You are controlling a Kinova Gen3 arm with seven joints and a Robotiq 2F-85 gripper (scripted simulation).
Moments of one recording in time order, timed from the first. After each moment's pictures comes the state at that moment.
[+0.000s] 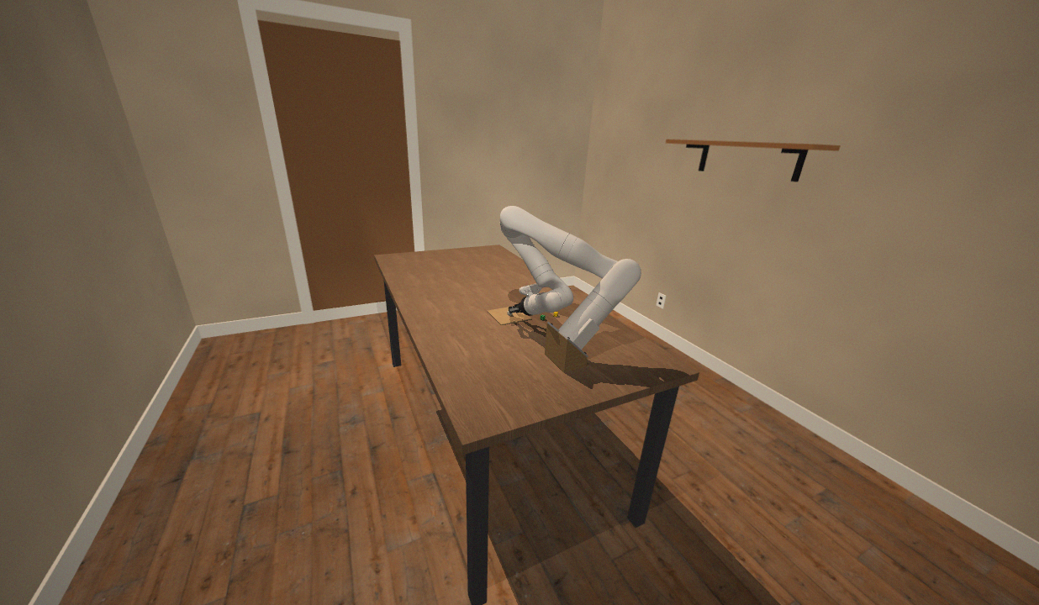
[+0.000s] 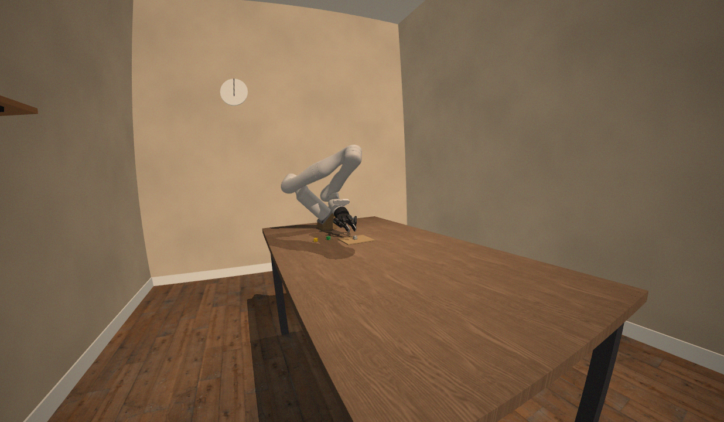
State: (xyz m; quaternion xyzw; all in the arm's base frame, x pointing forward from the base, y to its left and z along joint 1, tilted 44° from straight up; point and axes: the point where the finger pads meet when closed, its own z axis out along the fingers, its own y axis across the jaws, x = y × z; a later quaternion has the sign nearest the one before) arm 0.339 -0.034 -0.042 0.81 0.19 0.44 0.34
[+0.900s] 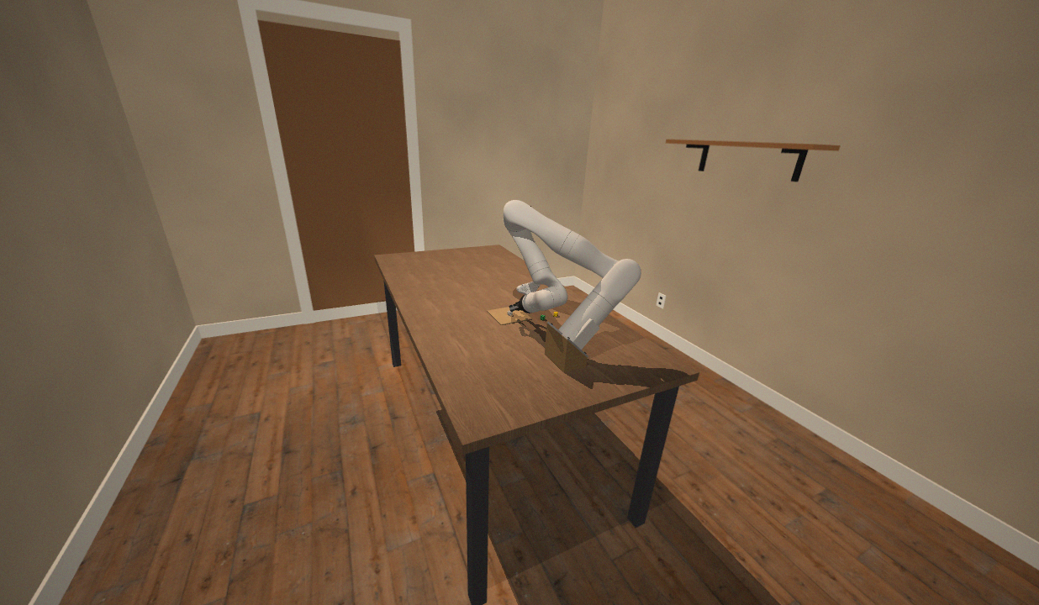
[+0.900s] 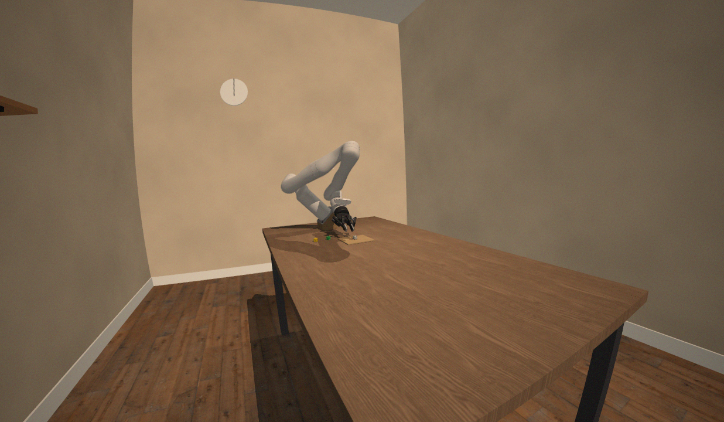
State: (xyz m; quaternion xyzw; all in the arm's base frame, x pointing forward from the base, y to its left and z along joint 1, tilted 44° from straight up) arm 0.349 -0.043 -0.028 0.79 0.19 0.44 0.39
